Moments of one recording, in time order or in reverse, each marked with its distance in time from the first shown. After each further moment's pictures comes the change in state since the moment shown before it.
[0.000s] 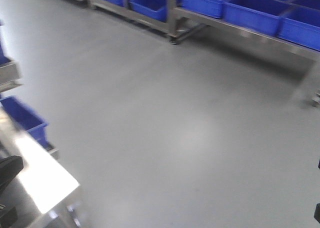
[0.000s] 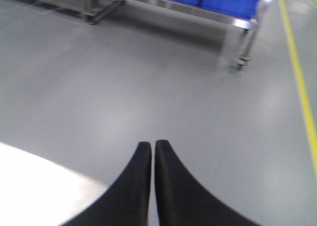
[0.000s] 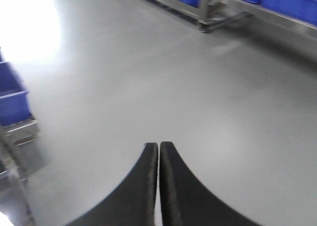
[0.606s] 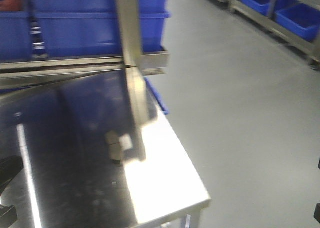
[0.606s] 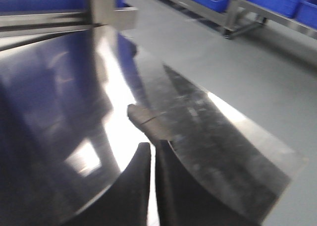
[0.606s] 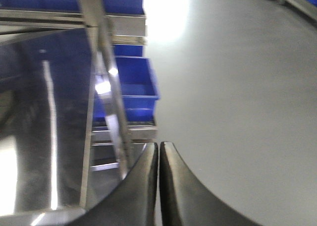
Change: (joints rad) left arm 0.000 0.000 0.000 0.000 0.000 0.000; right arm 0.000 0.000 0.000 0.000 0.000 0.000
